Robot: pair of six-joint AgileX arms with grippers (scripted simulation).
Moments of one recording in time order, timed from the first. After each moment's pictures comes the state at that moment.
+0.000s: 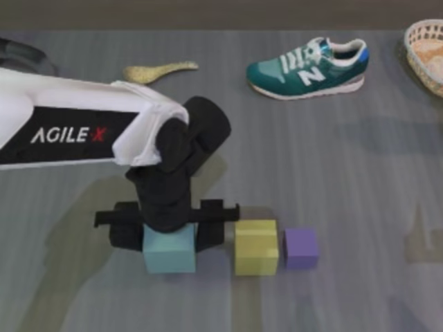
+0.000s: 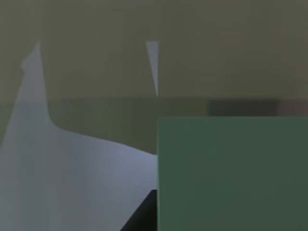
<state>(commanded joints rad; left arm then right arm) -0.66 1.94 1.19 -0.81 0.00 -0.65 0.00 0.00 0.00 0.00 0.00 0.00</state>
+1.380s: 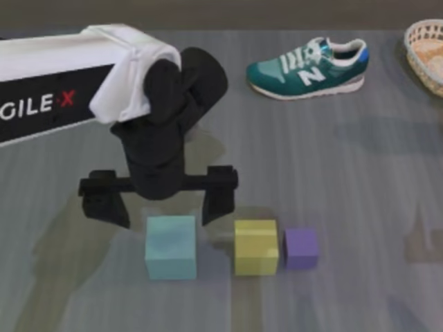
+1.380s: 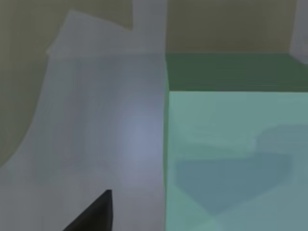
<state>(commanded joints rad) -0.64 1.84 1.35 -1.07 -0.01 -0.66 0.00 0.00 0.00 0.00 0.00 0.00</state>
